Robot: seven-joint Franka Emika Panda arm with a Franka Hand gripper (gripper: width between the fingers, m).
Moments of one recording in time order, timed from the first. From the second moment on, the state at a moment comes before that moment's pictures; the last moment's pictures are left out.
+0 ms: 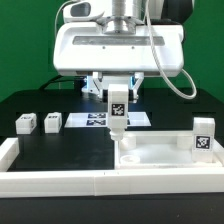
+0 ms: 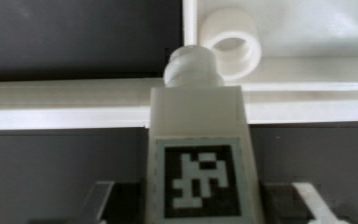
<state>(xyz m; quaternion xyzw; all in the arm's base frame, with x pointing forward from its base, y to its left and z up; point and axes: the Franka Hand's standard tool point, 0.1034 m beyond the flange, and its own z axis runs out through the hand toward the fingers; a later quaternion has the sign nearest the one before) 0.588 -0.015 0.118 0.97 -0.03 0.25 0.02</state>
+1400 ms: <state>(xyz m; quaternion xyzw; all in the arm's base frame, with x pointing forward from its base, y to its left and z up) 0.604 -0.003 0.091 0.97 -0.02 0.23 0.01</state>
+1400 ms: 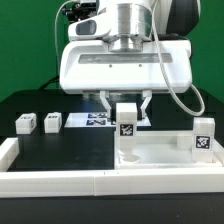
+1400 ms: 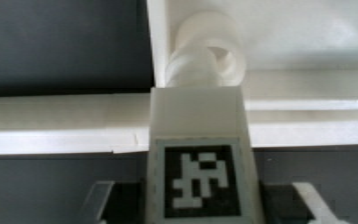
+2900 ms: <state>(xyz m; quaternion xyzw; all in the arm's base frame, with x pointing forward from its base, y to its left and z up) 0.607 0.007 0.071 0.96 -0.01 0.29 0.03</state>
